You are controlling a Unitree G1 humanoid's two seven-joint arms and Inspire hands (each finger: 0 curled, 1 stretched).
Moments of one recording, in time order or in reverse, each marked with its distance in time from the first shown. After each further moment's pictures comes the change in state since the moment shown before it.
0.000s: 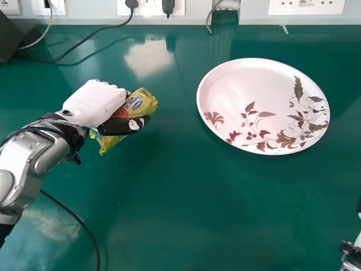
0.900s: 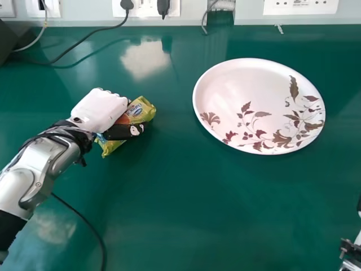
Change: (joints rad) left arm -0.042 -0.016 -0.131 0.180 0.079 0.020 0.125; right arm 0.000 0.000 0.009 -0.018 -0.040 -0.002 -0.035
